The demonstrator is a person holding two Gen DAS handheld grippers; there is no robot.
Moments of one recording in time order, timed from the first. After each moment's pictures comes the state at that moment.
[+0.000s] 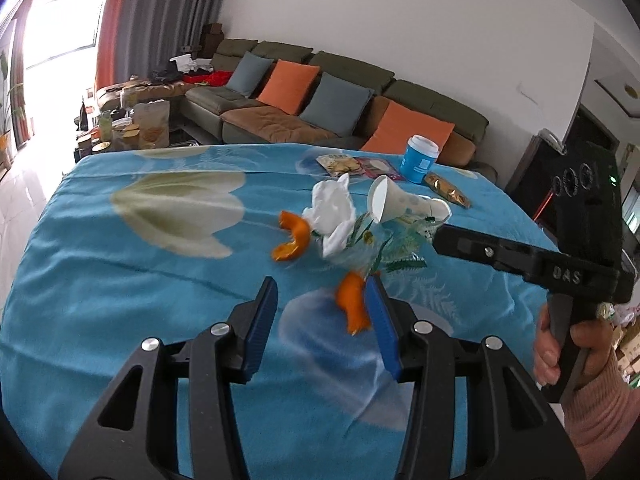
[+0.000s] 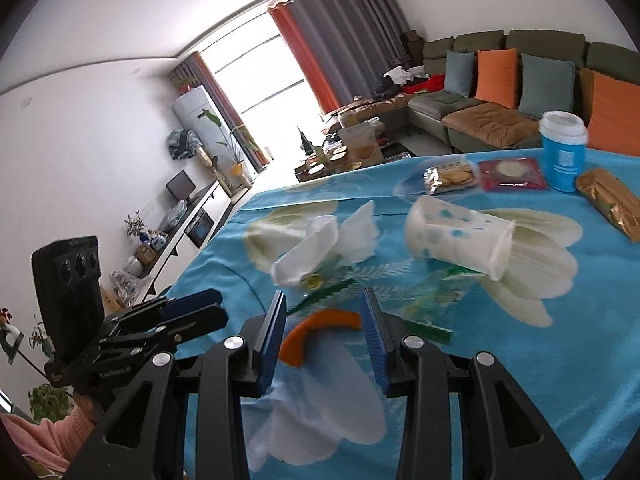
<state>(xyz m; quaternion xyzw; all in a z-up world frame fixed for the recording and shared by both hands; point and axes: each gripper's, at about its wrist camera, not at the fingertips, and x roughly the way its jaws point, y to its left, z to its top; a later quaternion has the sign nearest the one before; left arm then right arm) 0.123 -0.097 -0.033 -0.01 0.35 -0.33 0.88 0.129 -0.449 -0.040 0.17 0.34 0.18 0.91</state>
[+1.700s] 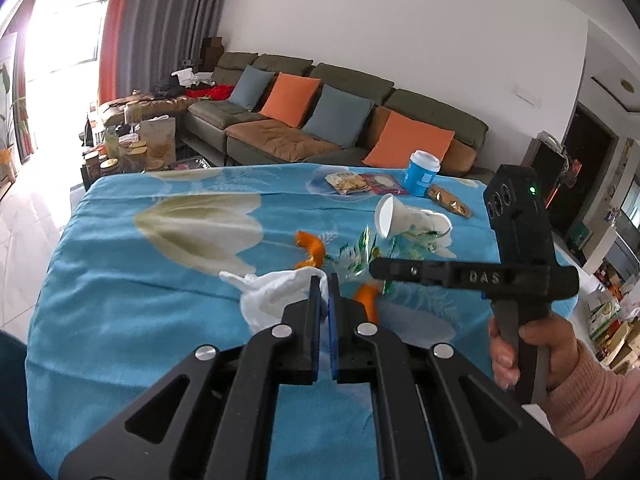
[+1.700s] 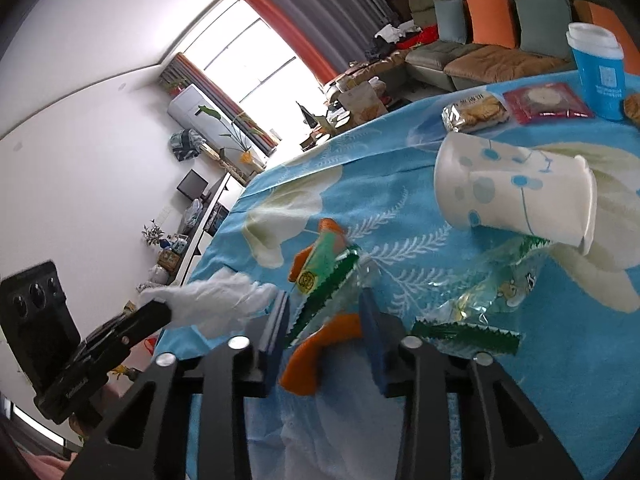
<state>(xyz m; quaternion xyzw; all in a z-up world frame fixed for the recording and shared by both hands) 0.112 -0.068 -0.015 0.00 0.32 -0.33 0.89 0.173 -0.438 -0.077 0.25 0.39 0.21 0.86</state>
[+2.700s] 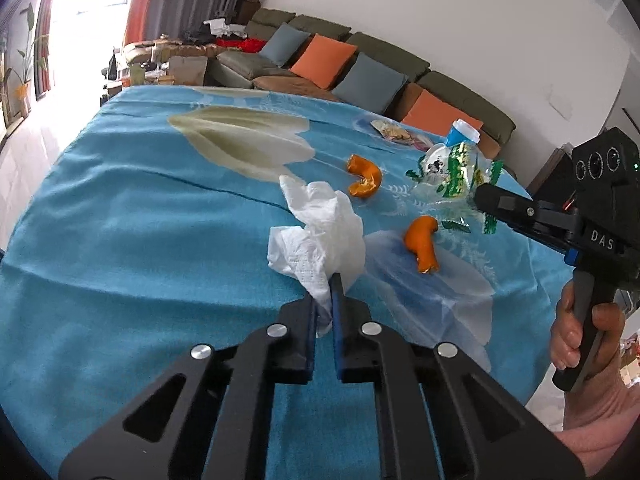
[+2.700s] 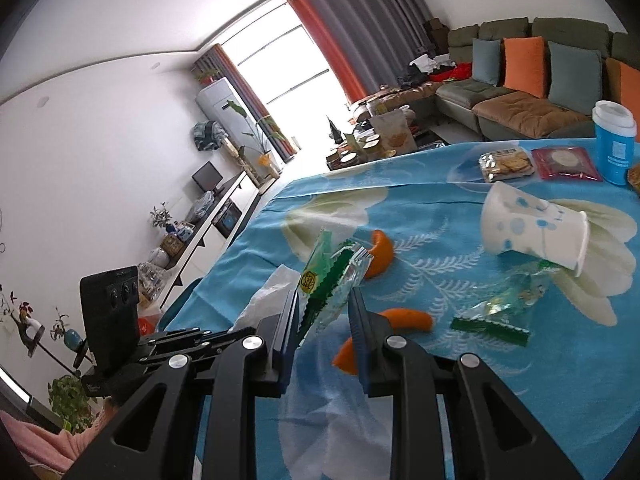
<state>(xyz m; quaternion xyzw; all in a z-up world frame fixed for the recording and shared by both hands) 0.118 -0.036 -0.070 -0.05 0.40 -0.29 0.87 0.140 -0.411 -0.039 0.18 0.35 0.24 0.89</state>
